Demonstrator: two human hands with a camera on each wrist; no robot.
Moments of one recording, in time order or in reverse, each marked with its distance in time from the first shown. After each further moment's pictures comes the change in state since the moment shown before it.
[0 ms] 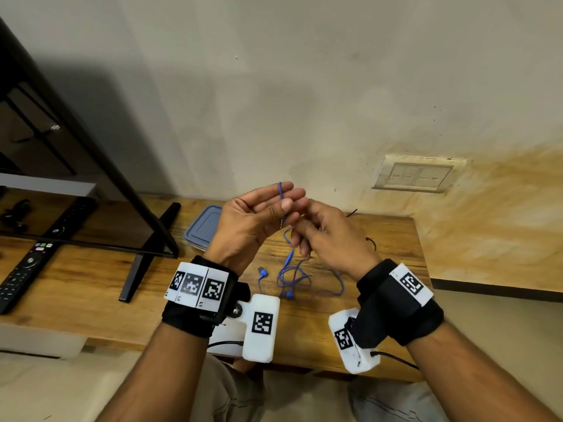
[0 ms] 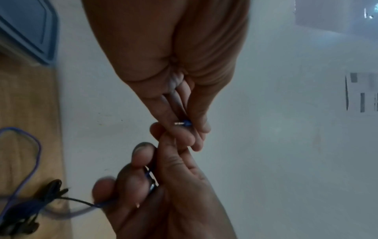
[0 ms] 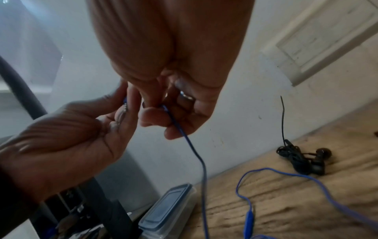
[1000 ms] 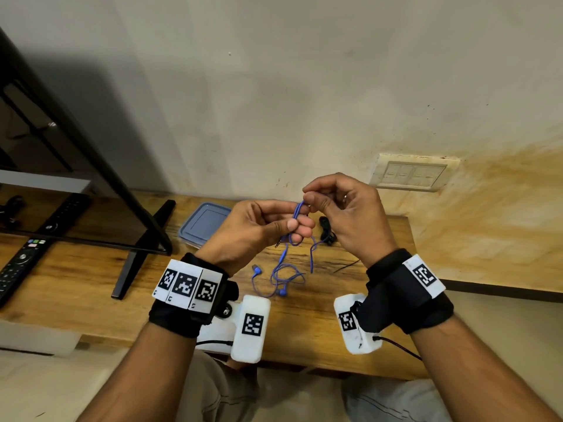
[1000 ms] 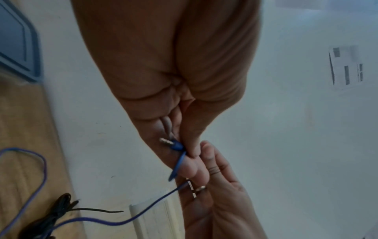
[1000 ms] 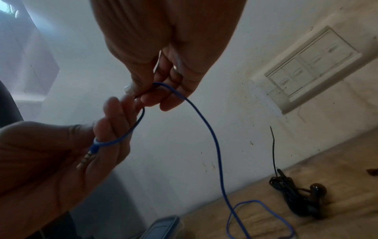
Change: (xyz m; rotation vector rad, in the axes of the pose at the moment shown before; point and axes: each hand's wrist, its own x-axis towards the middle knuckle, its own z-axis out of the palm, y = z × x) left_hand -0.005 -0.002 0.001 0.282 -0.214 -0.095; right_hand 0.000 0.000 -0.032 0.111 0.295 -0.256
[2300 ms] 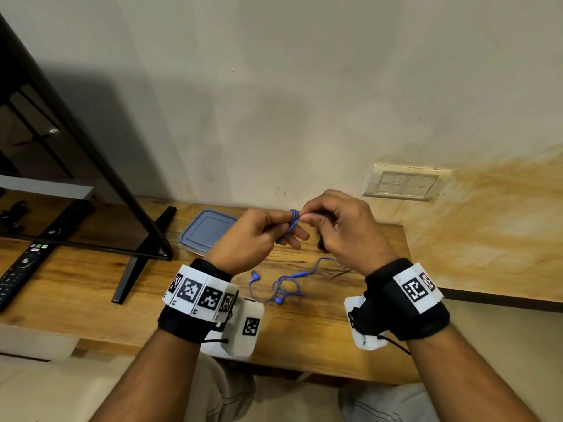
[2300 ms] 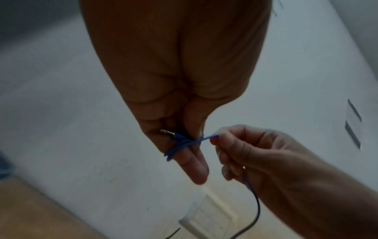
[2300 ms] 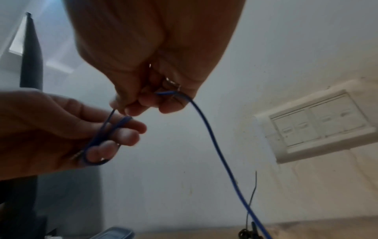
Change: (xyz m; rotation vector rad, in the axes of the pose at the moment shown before) left_hand 0.002 0.005 0.001 0.661 -0.016 0.098; right_hand -0.007 -0.004 -0.009 -0.456 -0.111 -0.259
